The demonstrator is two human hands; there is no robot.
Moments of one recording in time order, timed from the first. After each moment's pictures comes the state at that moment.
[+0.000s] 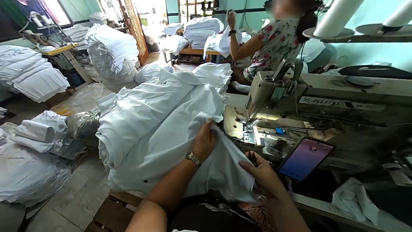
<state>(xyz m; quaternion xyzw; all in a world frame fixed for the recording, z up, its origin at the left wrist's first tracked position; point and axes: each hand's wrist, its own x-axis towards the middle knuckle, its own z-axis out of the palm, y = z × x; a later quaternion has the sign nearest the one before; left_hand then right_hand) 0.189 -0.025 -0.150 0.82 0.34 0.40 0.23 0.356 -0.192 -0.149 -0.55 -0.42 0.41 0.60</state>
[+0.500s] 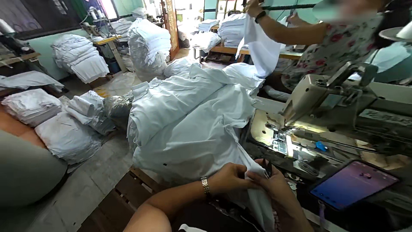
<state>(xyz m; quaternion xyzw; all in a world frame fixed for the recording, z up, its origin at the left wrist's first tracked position) 0.155 -0.130 -0.146 0.71 0.22 0.28 0.61 0.320 -0.194 -0.142 -0.48 -0.44 0.44 0.62</state>
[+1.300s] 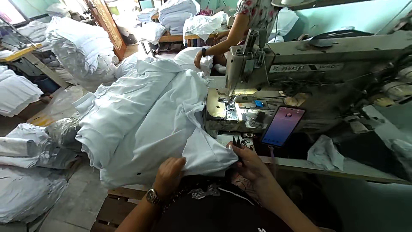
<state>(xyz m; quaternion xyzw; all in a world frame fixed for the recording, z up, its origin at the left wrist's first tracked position) 0.053 -0.133 -0.174 0.86 0.22 0.44 0.11 0.341 -0.229 -0.155 -0.36 -0.22 0.65 0.63</state>
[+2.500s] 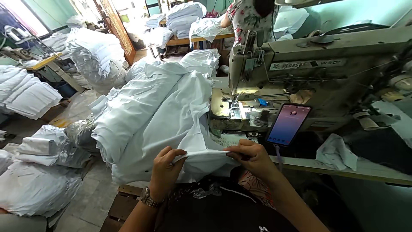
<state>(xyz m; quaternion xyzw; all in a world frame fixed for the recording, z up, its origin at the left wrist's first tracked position) 0.050 -0.140 -0.108 0.83 0.27 0.46 0.17 0.351 -0.233 -0.145 -0.52 -0.67 0.11 0.51</state>
